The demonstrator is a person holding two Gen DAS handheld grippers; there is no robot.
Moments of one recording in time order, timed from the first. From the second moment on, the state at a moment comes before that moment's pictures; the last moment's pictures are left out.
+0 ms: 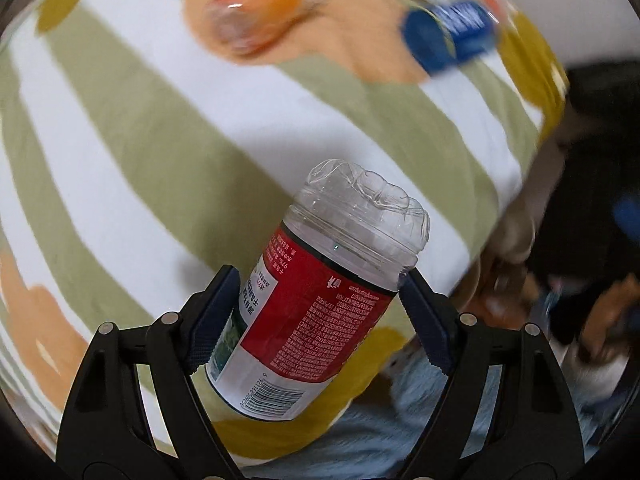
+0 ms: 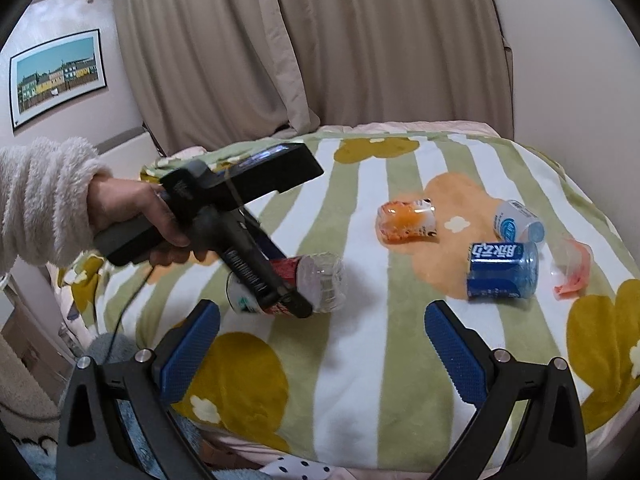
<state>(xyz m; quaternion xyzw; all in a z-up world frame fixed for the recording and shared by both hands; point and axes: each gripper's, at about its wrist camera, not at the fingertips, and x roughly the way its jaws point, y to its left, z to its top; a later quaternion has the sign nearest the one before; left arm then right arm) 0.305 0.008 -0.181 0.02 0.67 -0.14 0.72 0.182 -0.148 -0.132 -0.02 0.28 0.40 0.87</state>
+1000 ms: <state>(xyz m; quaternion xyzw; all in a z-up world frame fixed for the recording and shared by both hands) 0.298 -0.070 -0.197 0.26 0.63 -0.19 0.70 0.168 -0.152 -0.147 0.03 0.28 0.31 0.91</state>
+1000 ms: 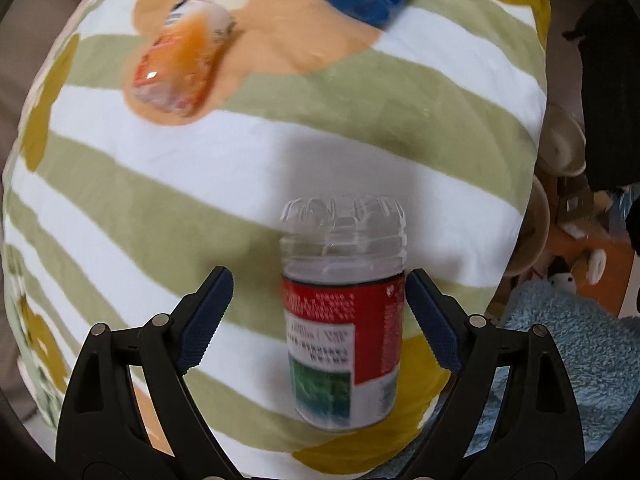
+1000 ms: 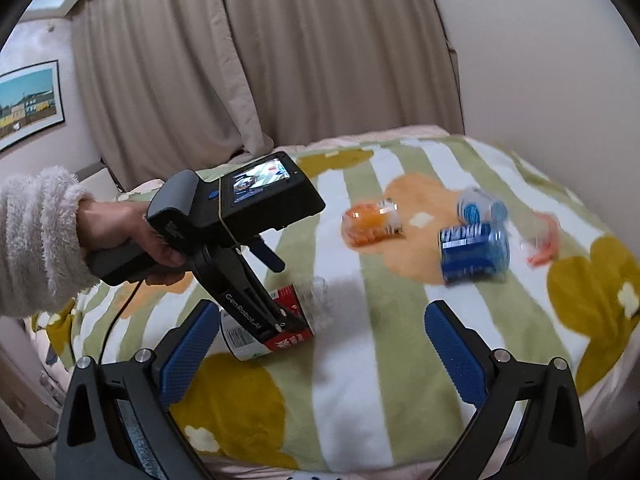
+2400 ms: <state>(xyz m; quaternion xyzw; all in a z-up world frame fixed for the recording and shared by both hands) 0.205 0.008 -0.172 0.02 0.33 -0.13 0.93 0.154 -0.157 -0.141 0.01 0.24 0.32 0.92</state>
